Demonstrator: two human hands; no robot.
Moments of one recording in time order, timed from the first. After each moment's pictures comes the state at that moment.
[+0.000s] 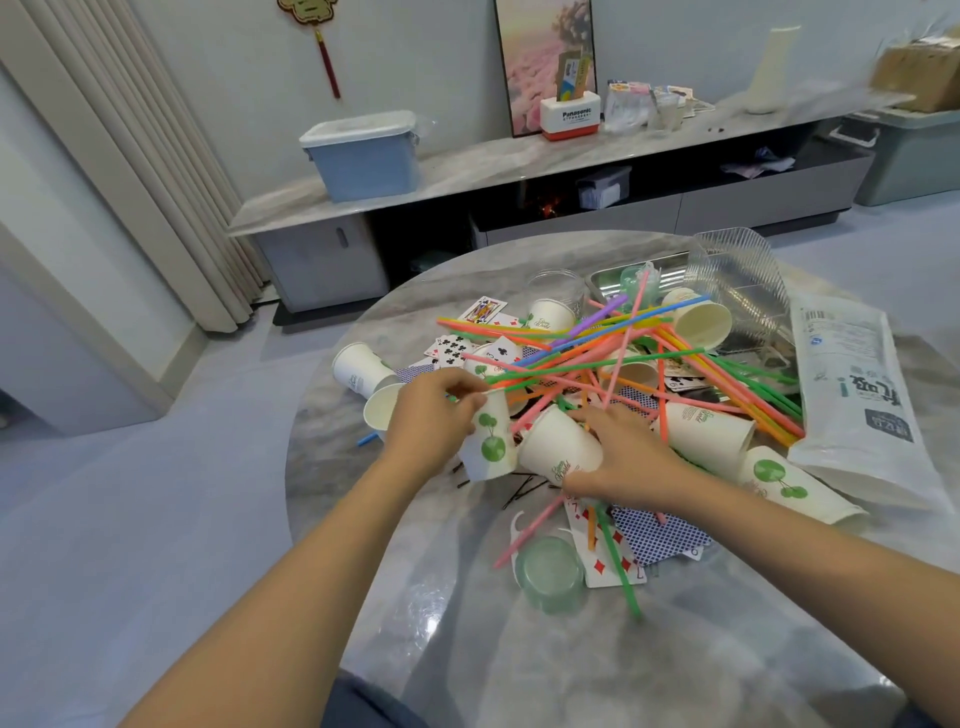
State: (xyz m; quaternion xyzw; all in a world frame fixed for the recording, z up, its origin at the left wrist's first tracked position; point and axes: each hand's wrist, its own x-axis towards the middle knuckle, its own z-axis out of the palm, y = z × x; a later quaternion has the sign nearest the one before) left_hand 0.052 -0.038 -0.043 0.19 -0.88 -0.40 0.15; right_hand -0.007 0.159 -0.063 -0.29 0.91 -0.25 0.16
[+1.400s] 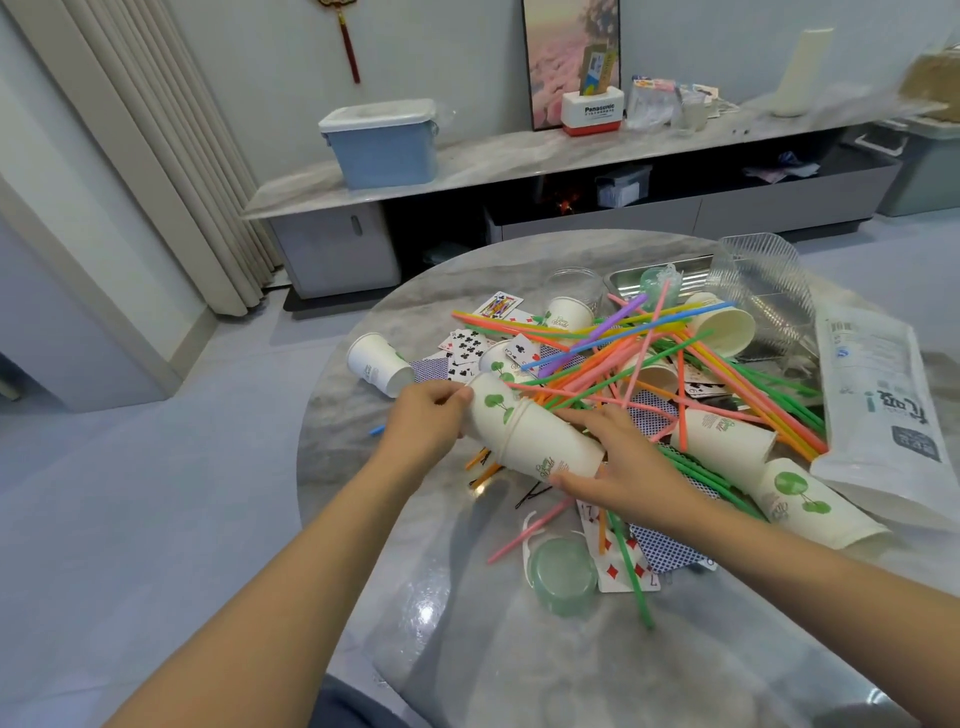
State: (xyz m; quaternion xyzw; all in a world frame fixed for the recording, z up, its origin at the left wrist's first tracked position) left_hand 0.072 -0.046 -0.034 0.29 -0.81 -0.50 0.11; right_hand 0.003 0.146 -0.073 -0.36 0.85 -0.37 0.10
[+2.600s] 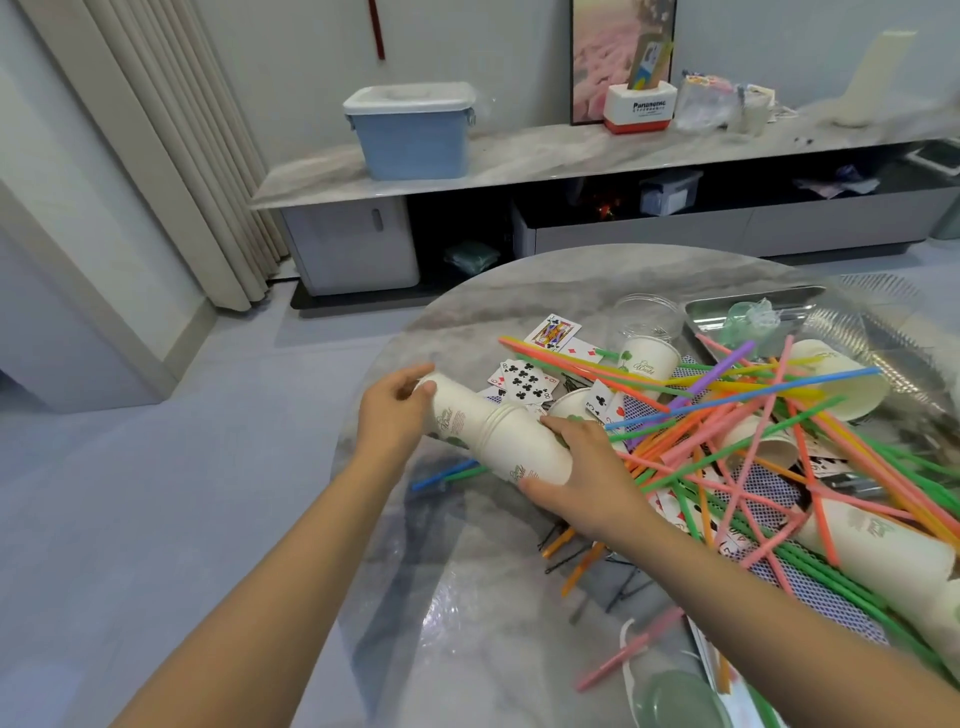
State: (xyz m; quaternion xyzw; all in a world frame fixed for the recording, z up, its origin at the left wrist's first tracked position) left_hand 0.009 -0.200 -0.072 0.32 -0.71 -0.59 0.23; right_hand -0.031 -0.004 -0.083 -0.28 0.87 -0.37 0.13
